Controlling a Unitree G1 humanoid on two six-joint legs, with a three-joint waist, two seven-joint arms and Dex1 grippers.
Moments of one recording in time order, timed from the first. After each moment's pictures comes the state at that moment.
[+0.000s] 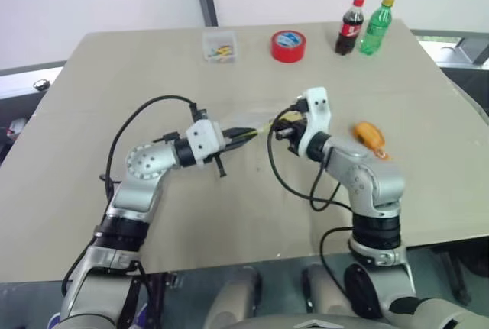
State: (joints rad) left arm -0.43 0.59 -0.09 0.10 -0.22 -0.27 -1.00; right arm -0.59 0.13 -0.05 -0.21 0.21 1.02 0.33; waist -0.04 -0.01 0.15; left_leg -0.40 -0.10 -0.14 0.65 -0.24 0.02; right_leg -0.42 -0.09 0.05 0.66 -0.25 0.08
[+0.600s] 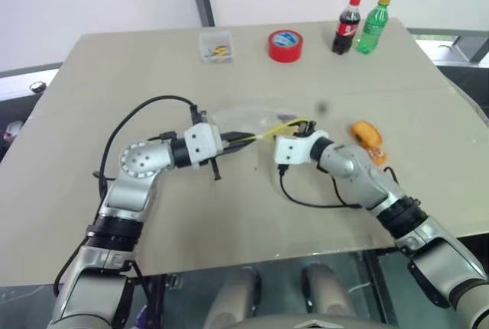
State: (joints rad) left arm -0.45 0.62 -0.09 0.10 -0.20 -0.26 -1.03; right arm -0.65 -0.41 0.55 0.19 -0.51 -0.05 0.34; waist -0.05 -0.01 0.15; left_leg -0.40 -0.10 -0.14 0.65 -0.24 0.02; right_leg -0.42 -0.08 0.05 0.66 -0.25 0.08
